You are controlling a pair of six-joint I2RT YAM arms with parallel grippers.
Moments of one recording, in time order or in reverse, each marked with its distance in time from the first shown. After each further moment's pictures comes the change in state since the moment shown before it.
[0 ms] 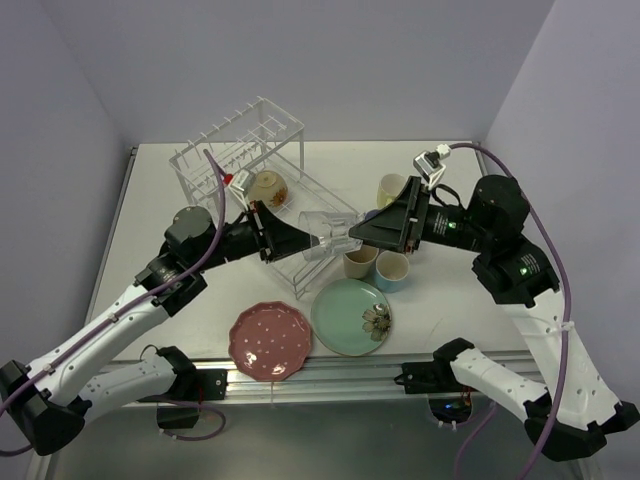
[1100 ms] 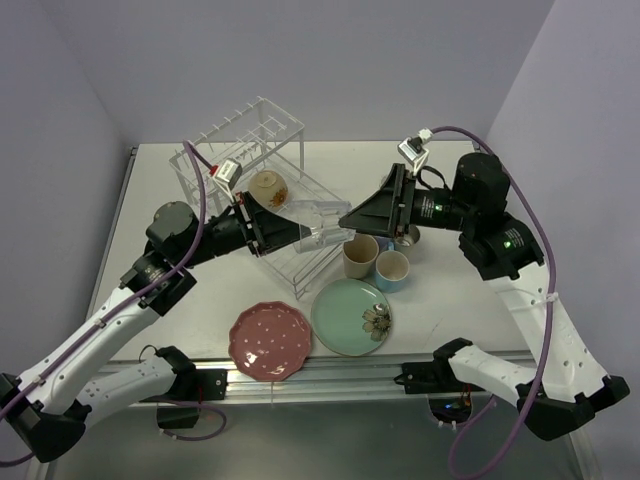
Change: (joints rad) left arm 0.043 -0.030 0.077 -0.014 0.041 -0.051; right arm -0.015 0.135 0.097 -0.037 -0.082 -0.129
